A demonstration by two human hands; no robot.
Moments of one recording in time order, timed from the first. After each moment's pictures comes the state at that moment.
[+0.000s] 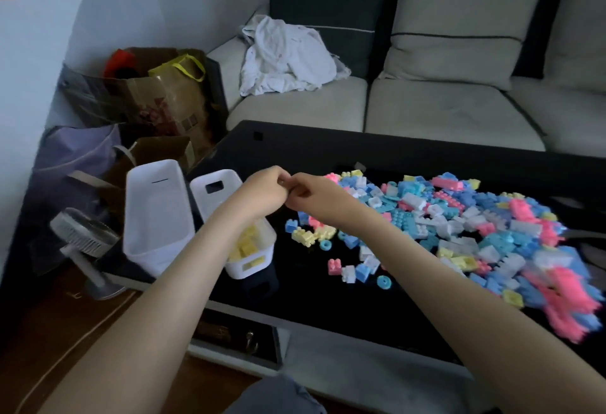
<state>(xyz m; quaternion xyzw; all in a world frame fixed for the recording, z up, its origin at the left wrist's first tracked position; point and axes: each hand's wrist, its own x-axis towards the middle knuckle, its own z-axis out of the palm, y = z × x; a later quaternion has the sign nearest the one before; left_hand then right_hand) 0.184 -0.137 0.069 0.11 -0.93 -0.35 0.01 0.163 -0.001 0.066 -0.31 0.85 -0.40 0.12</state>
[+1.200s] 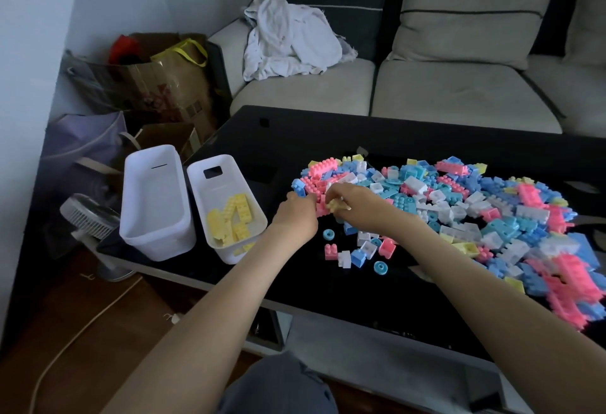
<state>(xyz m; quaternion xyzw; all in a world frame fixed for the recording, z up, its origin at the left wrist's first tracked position) 0.183 -0.072 0.007 0.10 -0.98 -0.14 -0.06 0.120 0.065 0.002 -0.35 0.89 -0.27 0.10</state>
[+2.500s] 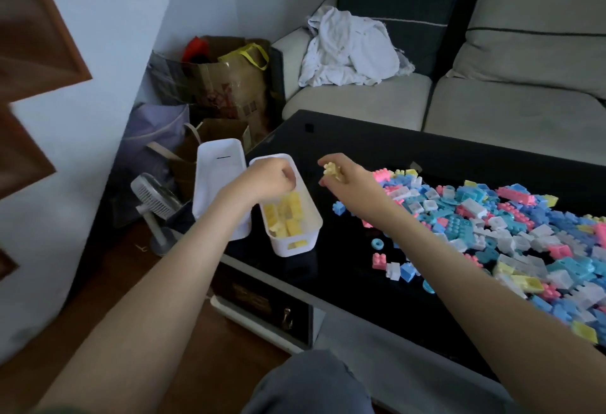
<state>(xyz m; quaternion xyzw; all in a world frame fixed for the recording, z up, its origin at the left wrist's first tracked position) 0.227 -0.192 0.081 0.16 -0.96 -0.23 0.00 0.154 -0.028 0.048 -0.33 0.84 -0.43 0.07</state>
